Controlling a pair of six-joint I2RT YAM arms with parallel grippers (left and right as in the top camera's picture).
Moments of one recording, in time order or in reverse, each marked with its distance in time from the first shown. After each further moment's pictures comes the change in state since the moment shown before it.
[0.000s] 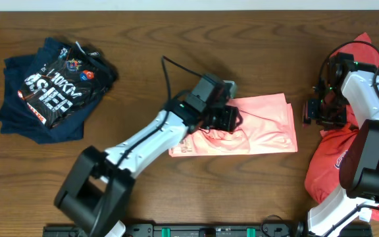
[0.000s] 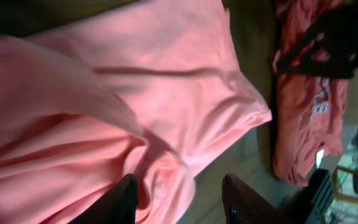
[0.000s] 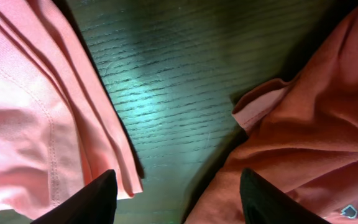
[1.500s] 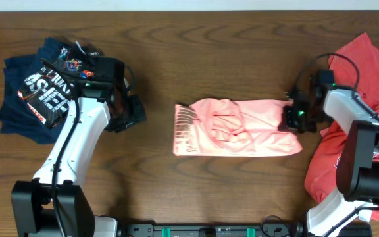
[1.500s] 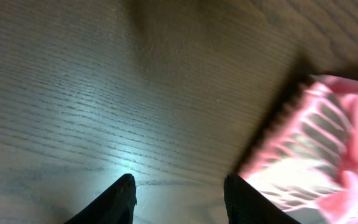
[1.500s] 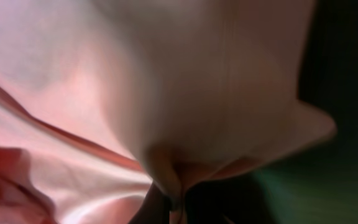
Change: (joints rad) left arm 0.549 -0.172 0.021 -0.663 -0.293 0.037; right arm 0.037 -0.022 -0.224 0.309 -0.321 -0.058
